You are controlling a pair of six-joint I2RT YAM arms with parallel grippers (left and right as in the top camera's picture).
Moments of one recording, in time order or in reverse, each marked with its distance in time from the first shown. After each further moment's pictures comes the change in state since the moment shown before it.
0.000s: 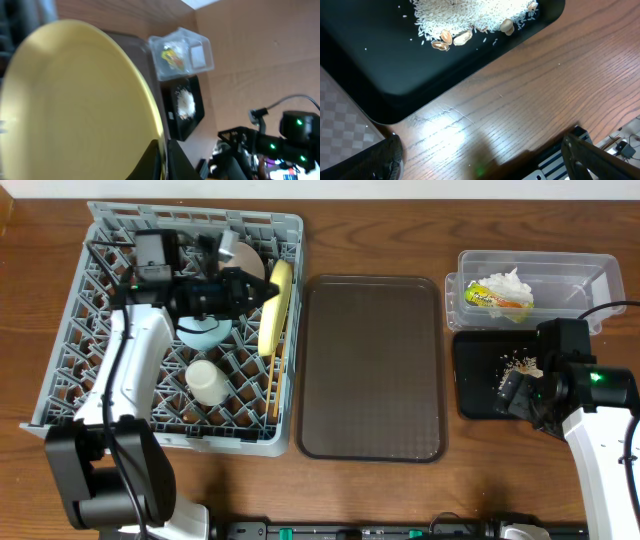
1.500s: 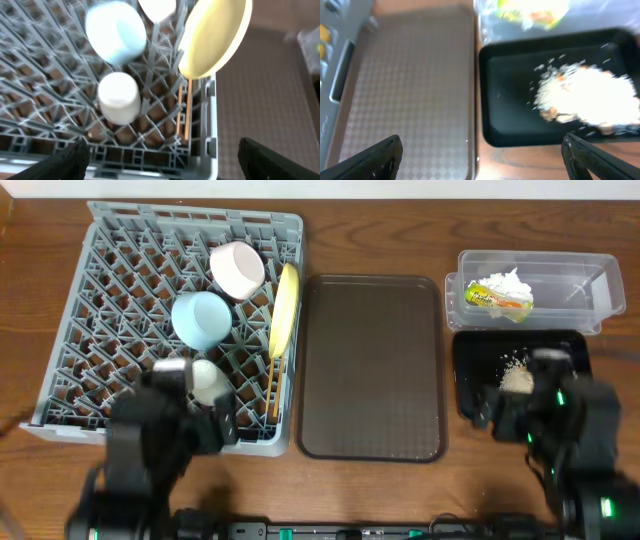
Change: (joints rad) left arm -0.217 -1.081 -0.403 -0.420 -1.071 0.020; right arm 0.075 -0.521 -0.203 0.339 -0.352 -0.293
